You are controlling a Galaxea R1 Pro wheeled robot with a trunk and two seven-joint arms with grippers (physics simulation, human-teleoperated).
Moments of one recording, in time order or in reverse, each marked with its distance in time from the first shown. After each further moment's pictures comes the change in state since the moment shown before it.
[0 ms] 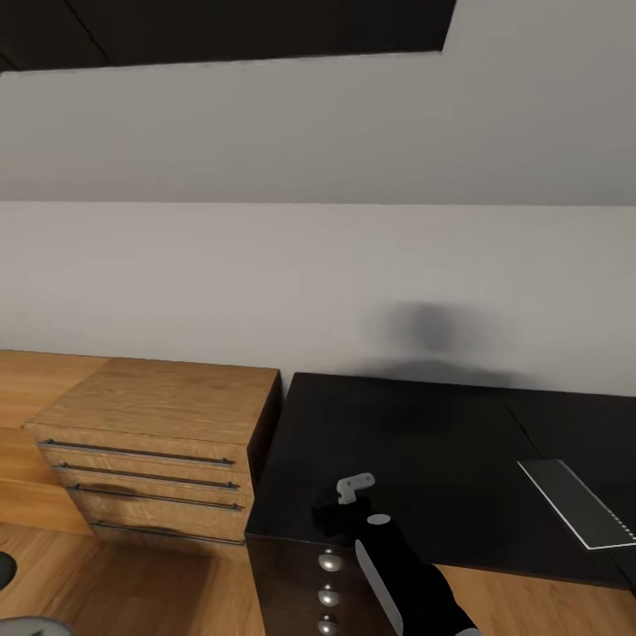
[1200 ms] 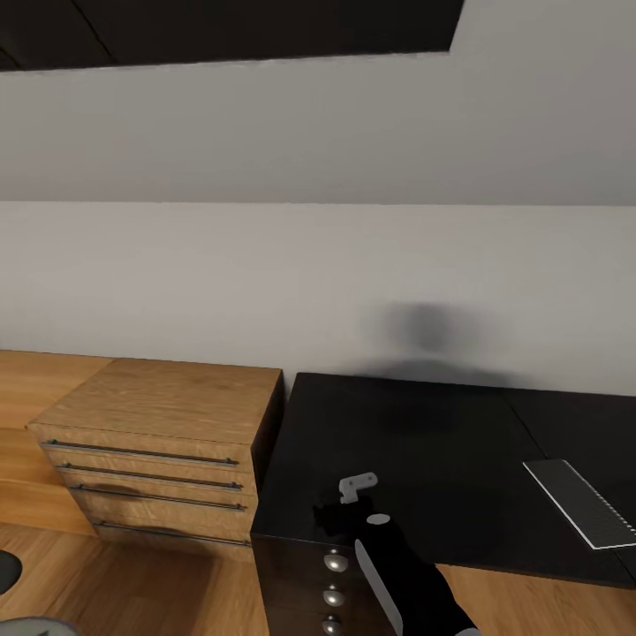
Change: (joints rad) left arm 0.000 -0.001 -0.001 0.000 -0.002 0.000 -0.001; right arm 0.000 0.001 0.000 0.000 0.002 0.005 -0.039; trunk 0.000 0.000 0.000
